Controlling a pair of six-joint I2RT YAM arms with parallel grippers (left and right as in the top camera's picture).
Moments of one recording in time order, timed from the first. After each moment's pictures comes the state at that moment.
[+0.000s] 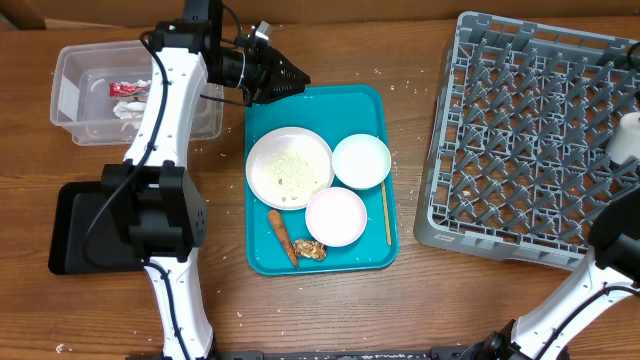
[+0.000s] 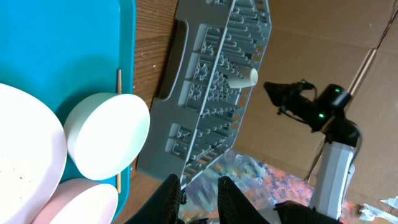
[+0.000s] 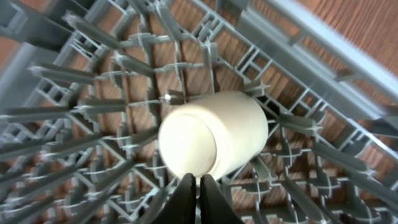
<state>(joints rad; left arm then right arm) -0.07 2.25 2.15 -1.17 1.09 -0.47 -0.57 2.20 2.19 -1.19 0.16 0.55</state>
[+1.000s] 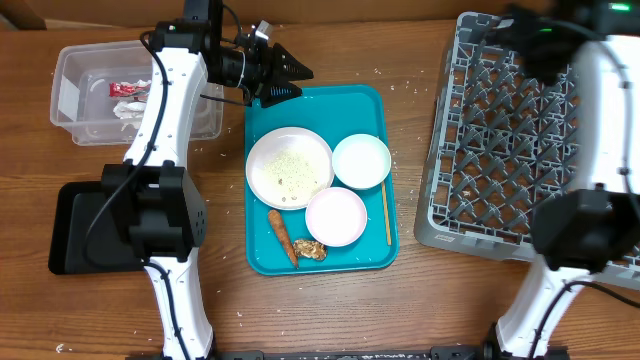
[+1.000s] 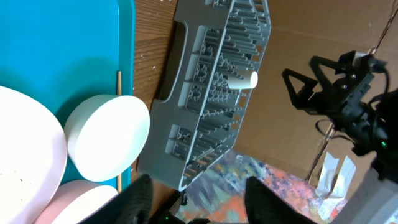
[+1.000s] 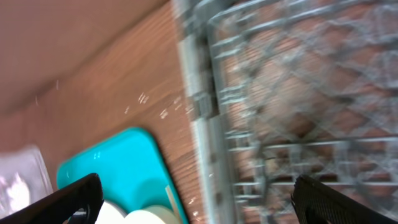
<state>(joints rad) -0.07 2.25 2.15 -1.17 1.09 -0.46 -0.10 2.12 2.30 -1.26 -0.24 0.40</state>
